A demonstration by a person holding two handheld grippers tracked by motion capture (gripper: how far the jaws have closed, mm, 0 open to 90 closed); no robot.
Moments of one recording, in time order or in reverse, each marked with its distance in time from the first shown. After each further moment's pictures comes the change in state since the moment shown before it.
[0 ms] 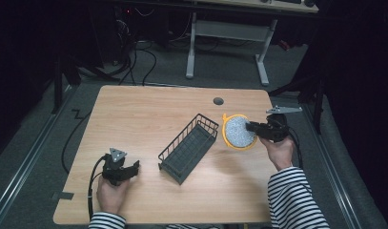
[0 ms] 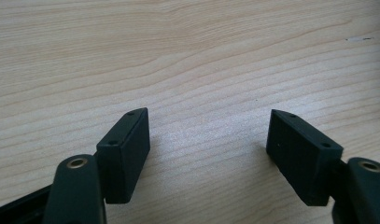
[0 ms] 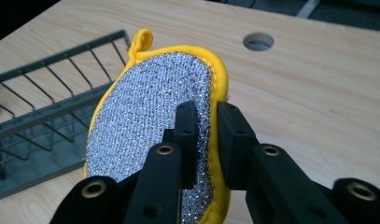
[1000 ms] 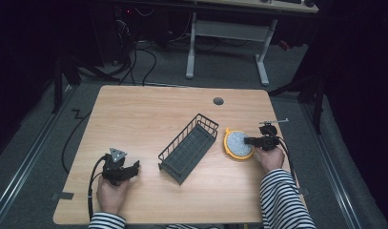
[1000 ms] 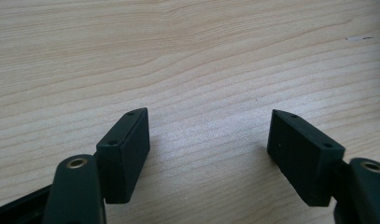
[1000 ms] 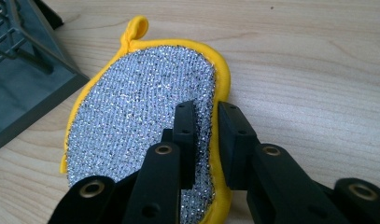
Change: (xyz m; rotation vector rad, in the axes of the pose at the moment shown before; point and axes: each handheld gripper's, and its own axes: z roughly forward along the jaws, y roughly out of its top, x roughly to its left) left arm 0.000 0.000 0.000 0.001 0.000 0.001; right arm -0.047 -0.062 0.070 0.203 -0.058 0.253
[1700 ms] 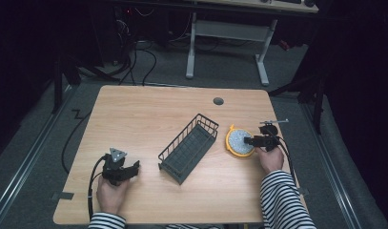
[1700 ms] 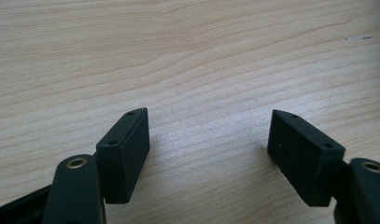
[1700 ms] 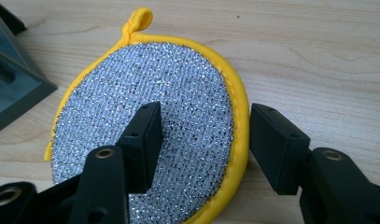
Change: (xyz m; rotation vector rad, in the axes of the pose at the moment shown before) left arm 0.000 0.000 0.000 0.000 -0.002 0.001; right arm 0.001 -0.001 0.001 -0.021 -0.114 0.008
